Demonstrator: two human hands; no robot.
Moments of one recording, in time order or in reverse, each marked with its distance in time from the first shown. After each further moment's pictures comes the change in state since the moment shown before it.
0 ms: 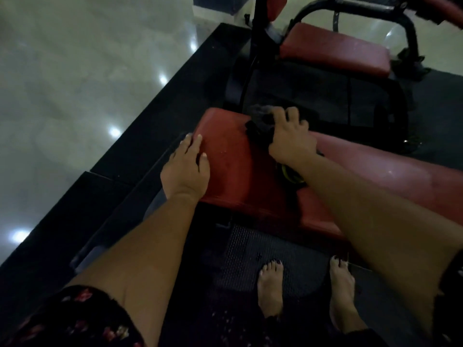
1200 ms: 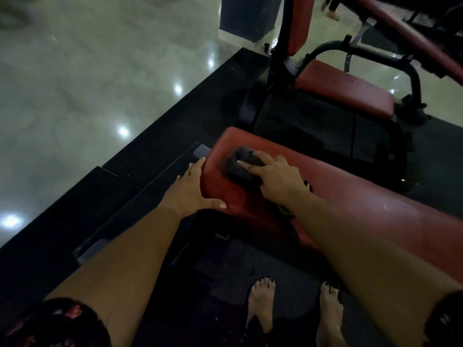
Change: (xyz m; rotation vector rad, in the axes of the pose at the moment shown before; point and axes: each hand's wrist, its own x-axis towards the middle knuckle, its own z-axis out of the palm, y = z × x) left_hand -0.010 -0.042 -0.034 -0.219 -0.481 -0.019; right_hand -0.044 -0.035 -0.011 -0.315 -0.190 -0.420
